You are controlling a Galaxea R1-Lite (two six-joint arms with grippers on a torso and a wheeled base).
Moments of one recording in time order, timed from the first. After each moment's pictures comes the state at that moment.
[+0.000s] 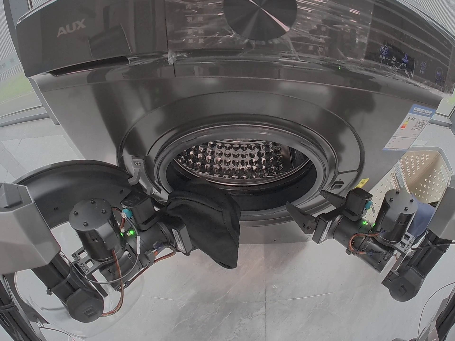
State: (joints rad) left arm -0.60 1.91 -0.37 -1.55 0.01 -0.14; right arm 0.55 1.92 -0.36 -1.54 -0.04 0.14
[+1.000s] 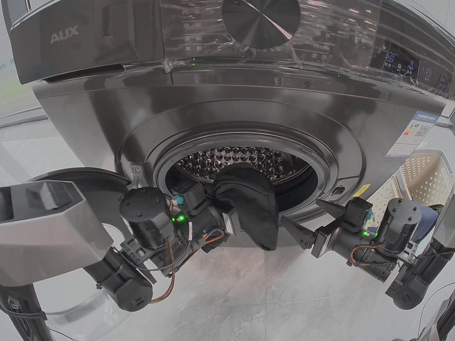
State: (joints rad) left arm -0.70 2.08 -0.67 -1.55 0.02 -0.12; right arm 0.60 1.89 -0.30 -1.54 -0.02 0.12
